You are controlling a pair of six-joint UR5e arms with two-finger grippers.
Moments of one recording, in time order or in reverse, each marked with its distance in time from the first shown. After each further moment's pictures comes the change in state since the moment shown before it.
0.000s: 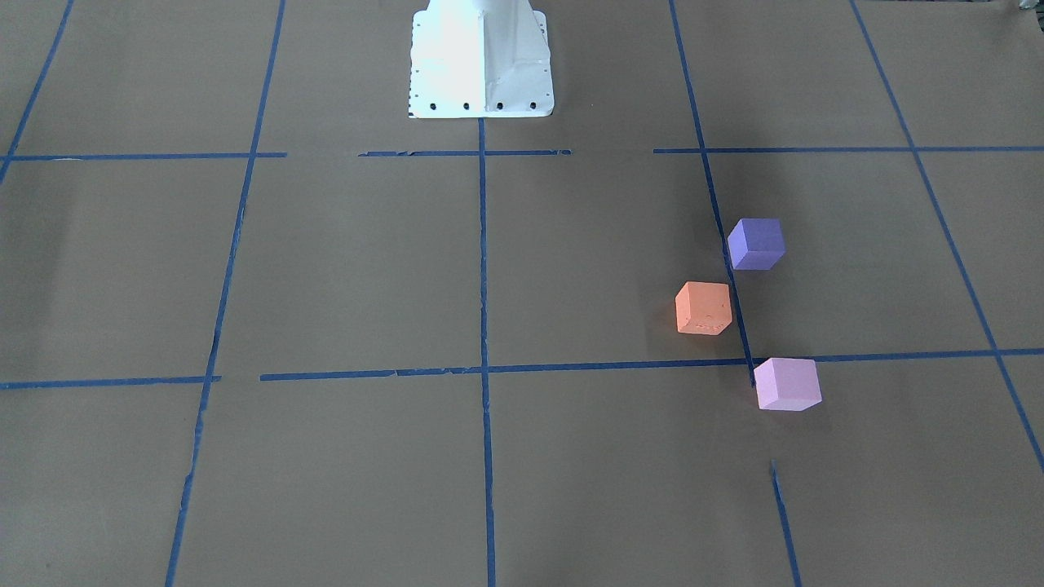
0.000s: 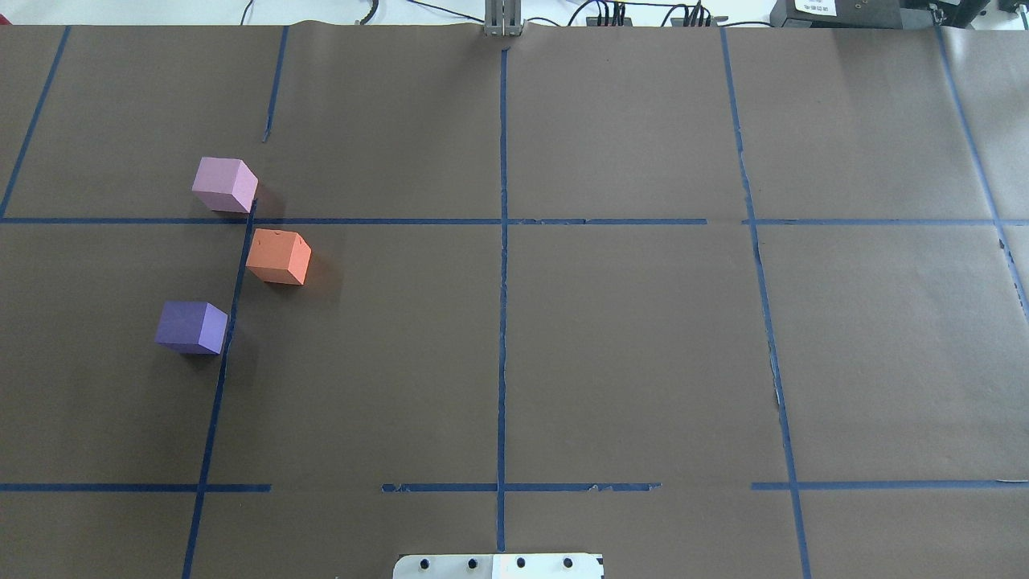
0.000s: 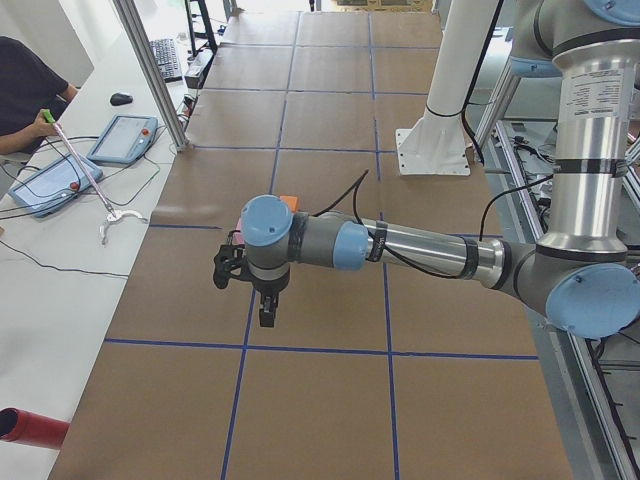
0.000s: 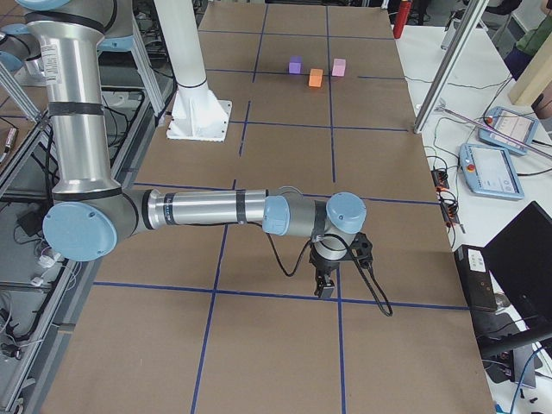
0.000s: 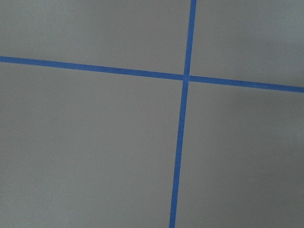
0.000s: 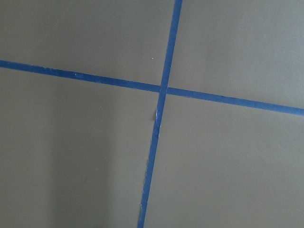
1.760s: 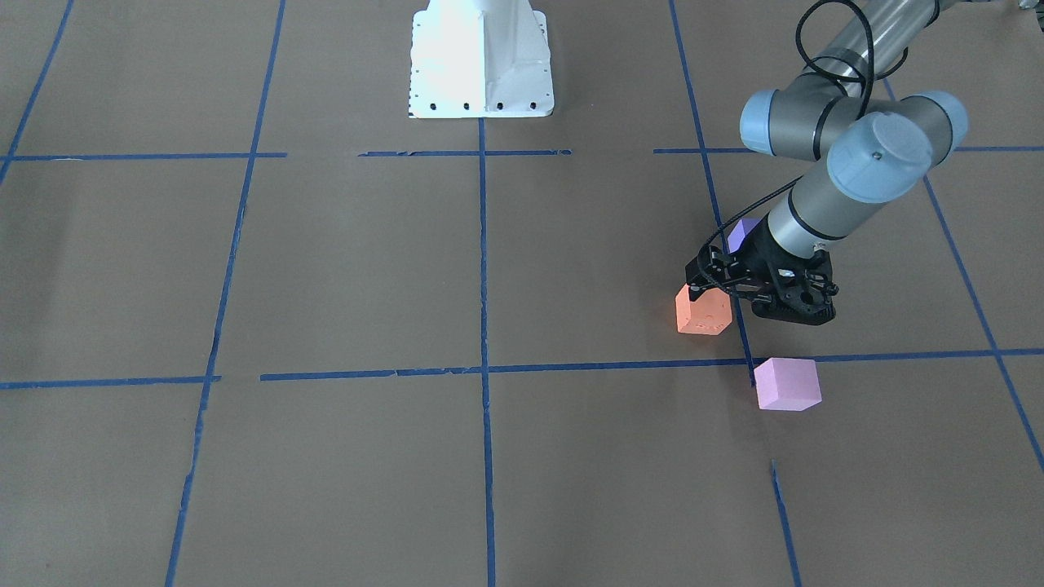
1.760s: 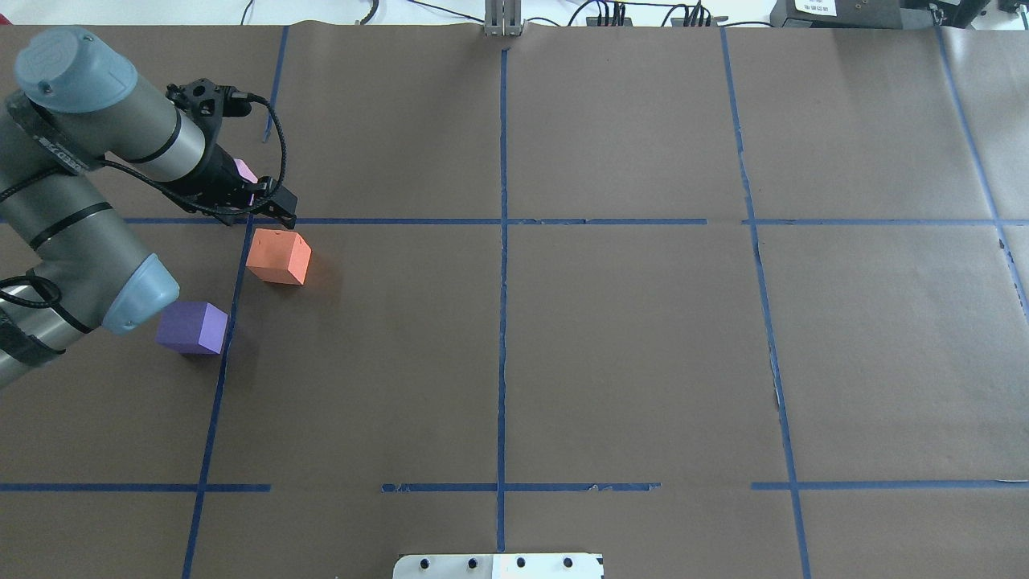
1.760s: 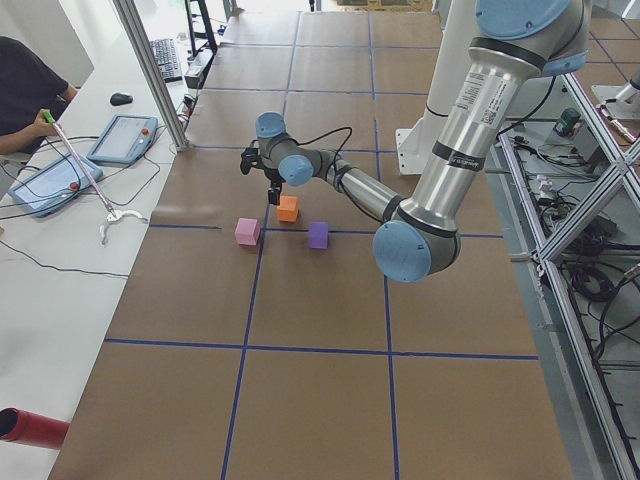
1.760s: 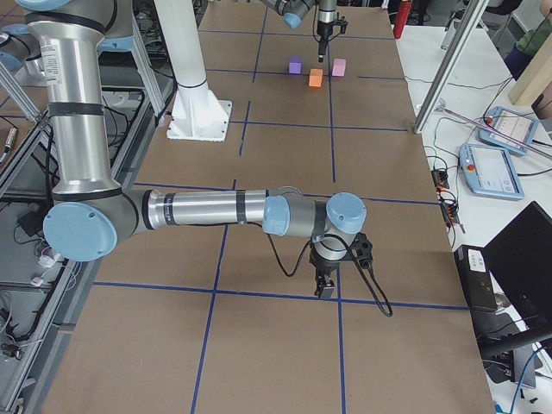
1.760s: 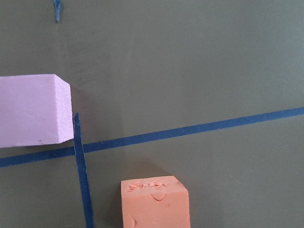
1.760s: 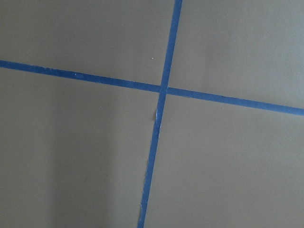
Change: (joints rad) left arm 0.667 -0.381 0.153 -0.327 0.218 -0.739; right arm 0.000 0.000 0.000 0.000 0.000 0.000
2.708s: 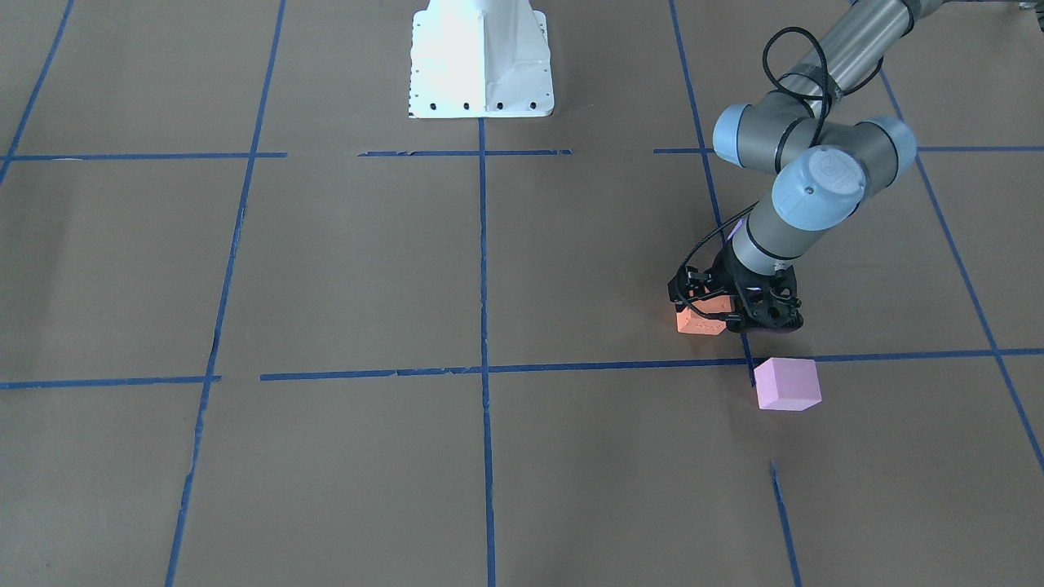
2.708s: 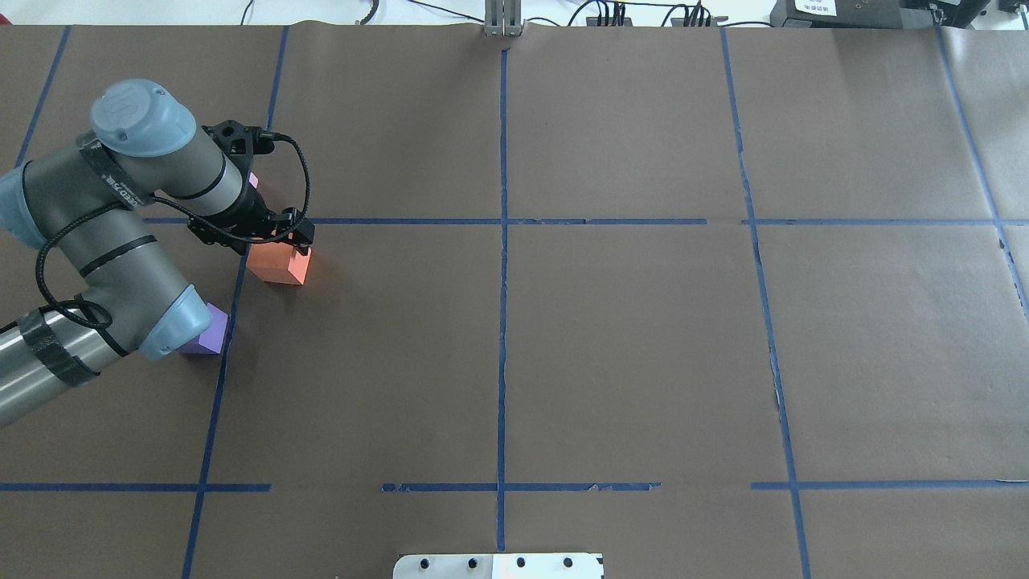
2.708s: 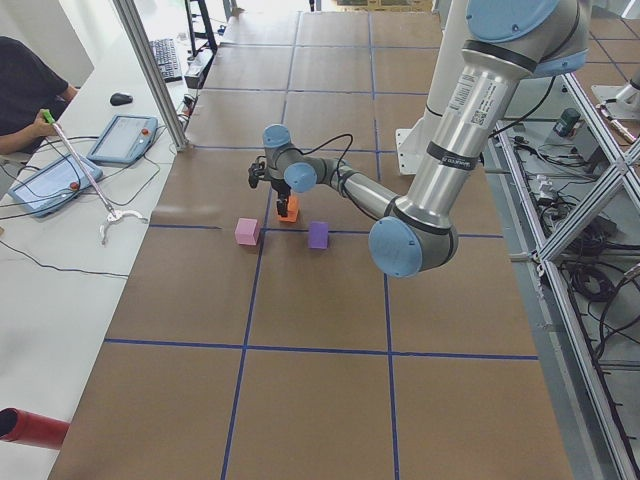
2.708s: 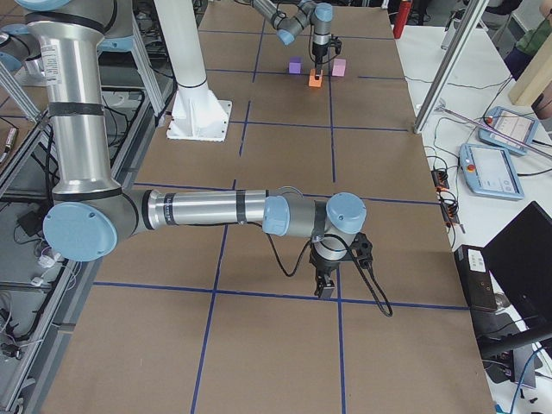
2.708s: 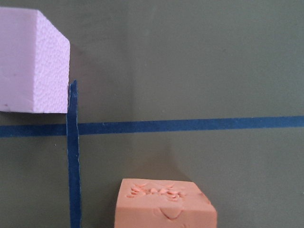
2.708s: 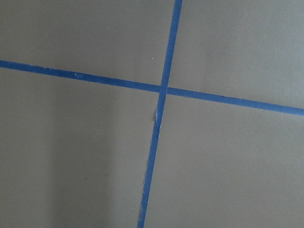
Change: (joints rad) left arm 0.066 -0.021 0.075 0.023 0.063 -0.081; right arm 0.000 0.000 0.000 0.000 0.000 0.000
